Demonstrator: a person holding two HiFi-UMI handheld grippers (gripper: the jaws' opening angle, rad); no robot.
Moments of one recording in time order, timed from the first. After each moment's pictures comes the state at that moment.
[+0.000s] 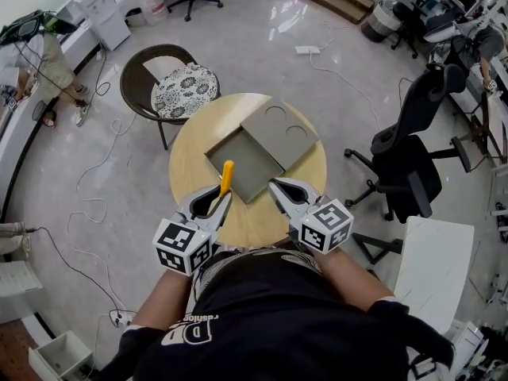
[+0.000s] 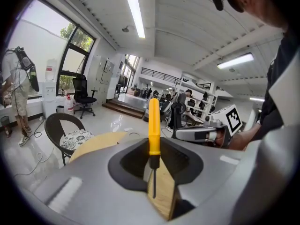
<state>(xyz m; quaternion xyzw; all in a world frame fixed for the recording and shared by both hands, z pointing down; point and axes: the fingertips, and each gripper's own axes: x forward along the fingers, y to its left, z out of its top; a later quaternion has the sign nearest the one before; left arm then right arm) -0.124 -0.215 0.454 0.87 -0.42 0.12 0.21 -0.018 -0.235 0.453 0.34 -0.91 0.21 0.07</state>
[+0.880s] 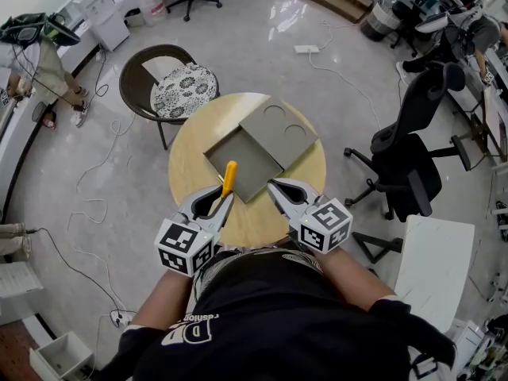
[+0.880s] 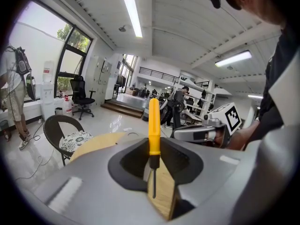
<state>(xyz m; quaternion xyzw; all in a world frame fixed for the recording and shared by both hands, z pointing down) -0.118 -0.216 0.453 0.88 -0.41 0.13 0.20 -0.020 -0.234 0.455 0.33 -0.92 0.21 0.08</state>
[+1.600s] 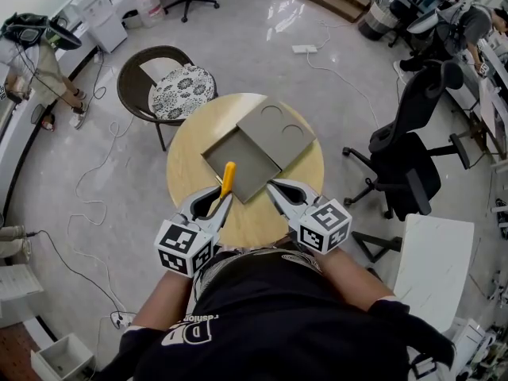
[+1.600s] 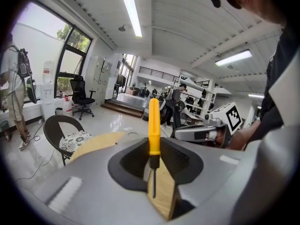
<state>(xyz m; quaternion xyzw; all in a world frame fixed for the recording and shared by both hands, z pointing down) -0.115 -0.215 0.455 0.88 -0.42 0.13 0.20 -0.015 -0.232 0.456 0.34 -0.92 0.21 0.07</state>
